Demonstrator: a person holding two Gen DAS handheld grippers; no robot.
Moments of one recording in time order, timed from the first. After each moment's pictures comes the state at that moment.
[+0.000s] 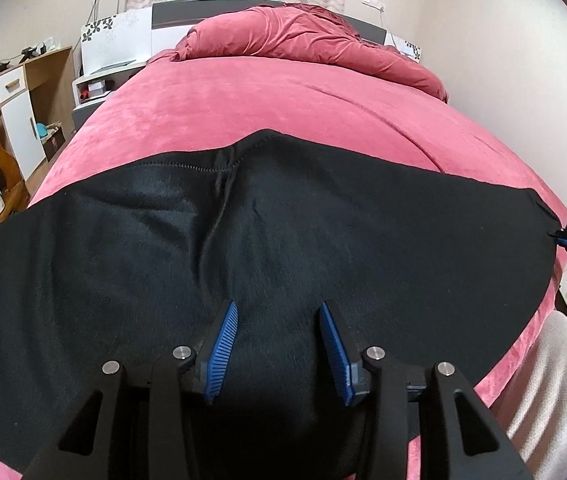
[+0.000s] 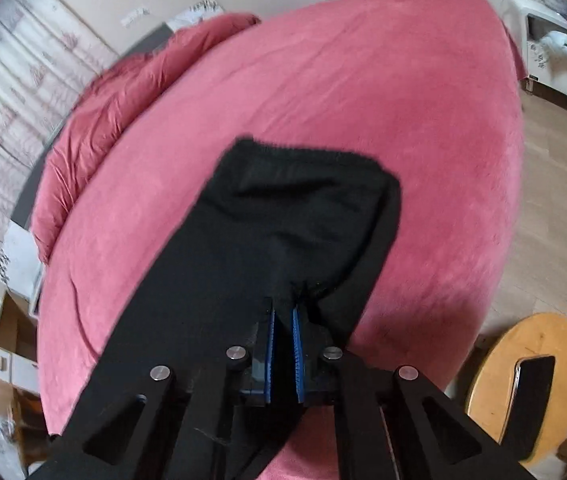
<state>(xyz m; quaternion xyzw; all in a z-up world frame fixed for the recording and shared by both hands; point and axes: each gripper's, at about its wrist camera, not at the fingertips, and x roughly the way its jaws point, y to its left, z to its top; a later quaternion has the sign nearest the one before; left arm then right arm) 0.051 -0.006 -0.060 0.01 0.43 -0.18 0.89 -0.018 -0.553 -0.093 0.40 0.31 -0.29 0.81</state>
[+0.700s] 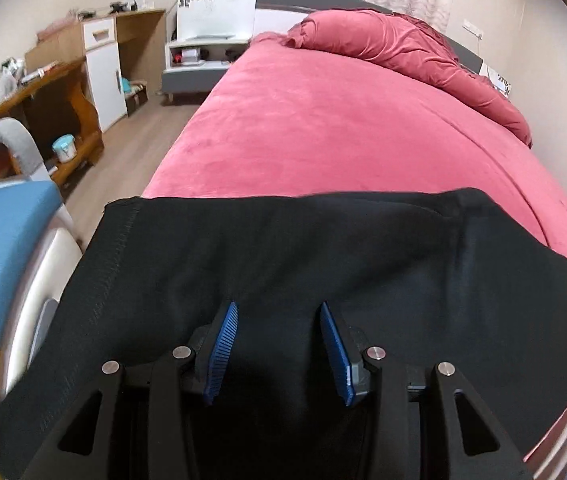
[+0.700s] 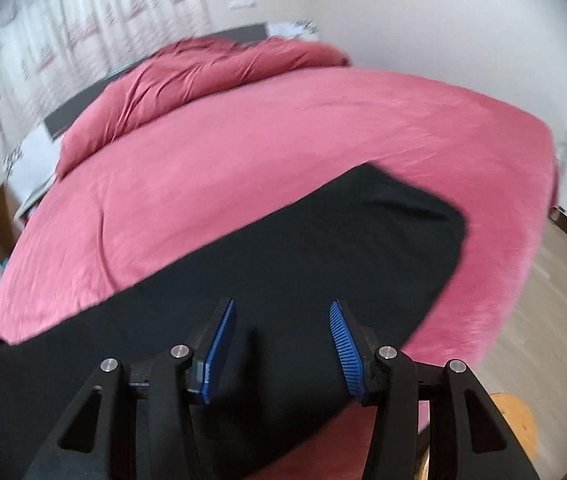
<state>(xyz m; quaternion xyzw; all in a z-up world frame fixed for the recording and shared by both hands) 0.117 0.131 -0.064 -0.05 0.46 -0.04 0.89 0.029 -0.451 -0.072 0.20 0.34 -0.24 0.89</state>
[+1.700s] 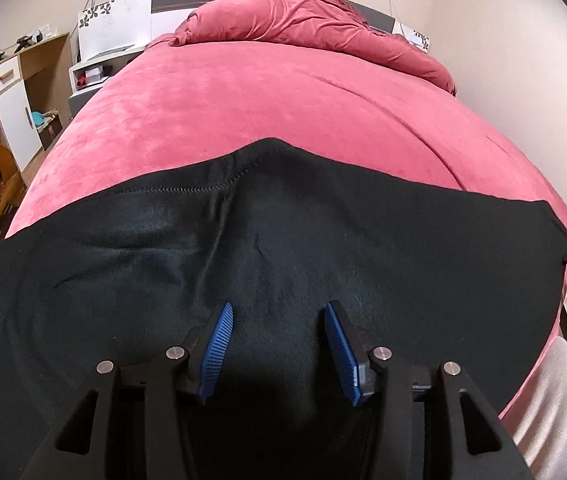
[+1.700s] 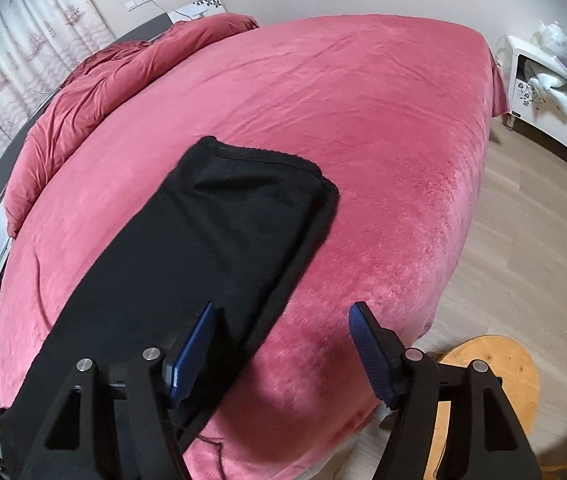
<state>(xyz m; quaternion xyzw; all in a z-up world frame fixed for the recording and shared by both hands) 0.113 -0.022 -0.068 0.01 0.46 -0.17 0.87 -0.018 -0.552 -0.101 0.33 0.36 -0.32 0.81</state>
